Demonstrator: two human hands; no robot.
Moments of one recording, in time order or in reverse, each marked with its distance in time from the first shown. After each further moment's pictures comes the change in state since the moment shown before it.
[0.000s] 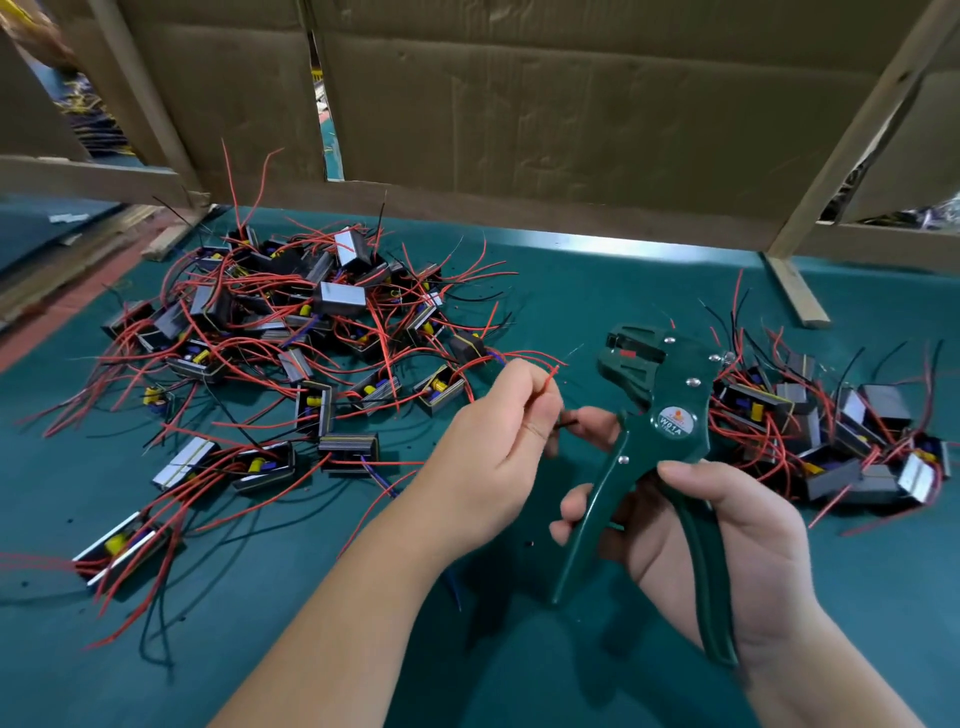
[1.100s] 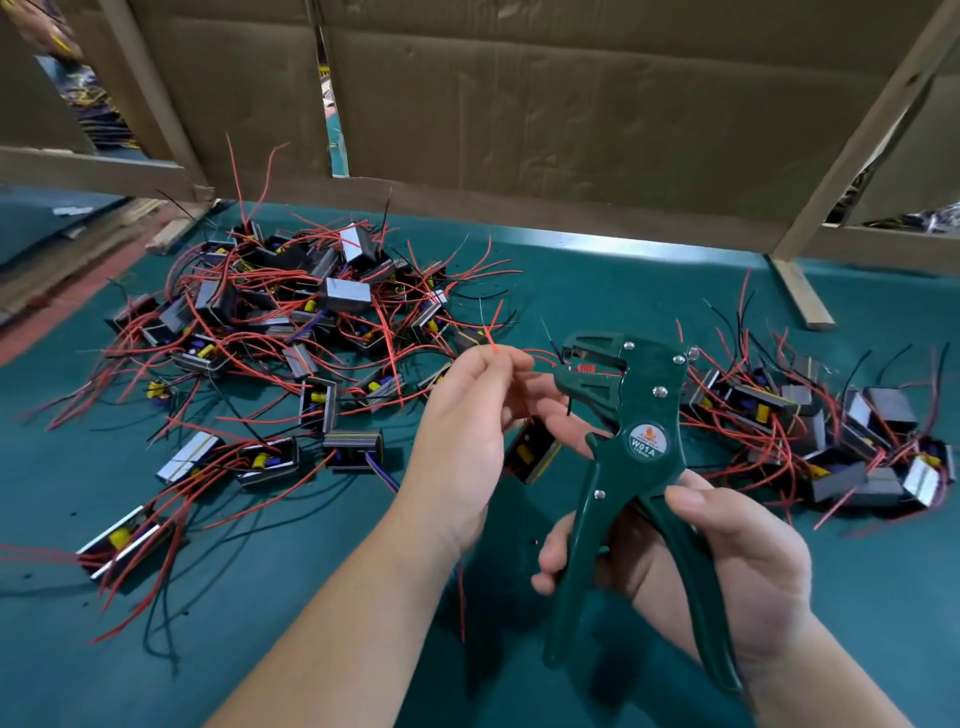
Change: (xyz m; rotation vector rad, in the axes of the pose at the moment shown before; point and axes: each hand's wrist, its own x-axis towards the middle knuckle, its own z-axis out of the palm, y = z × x) left_hand 0.009 0.015 0.002 -0.778 0.330 -0.363; right_hand 0.000 0.003 0.002 -0.019 -0.166 0.095
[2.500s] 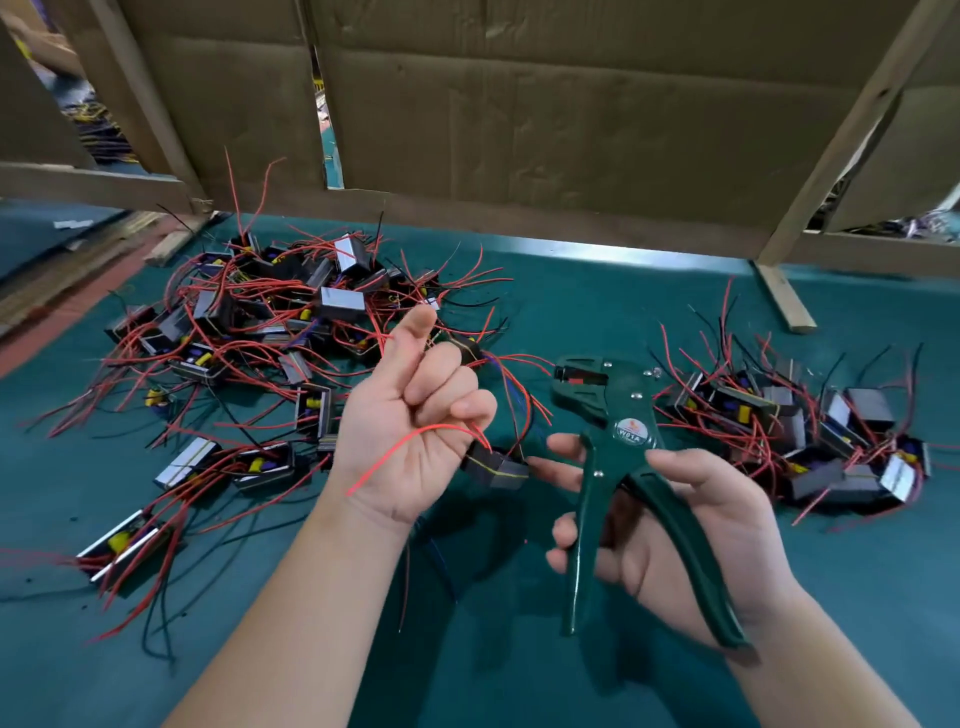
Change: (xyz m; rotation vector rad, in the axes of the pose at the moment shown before) left_hand 0.013 0.016 -0.028 -0.805 -0.278 -0.118; right_hand -0.002 -0.010 -0.007 0.083 0.149 0.179
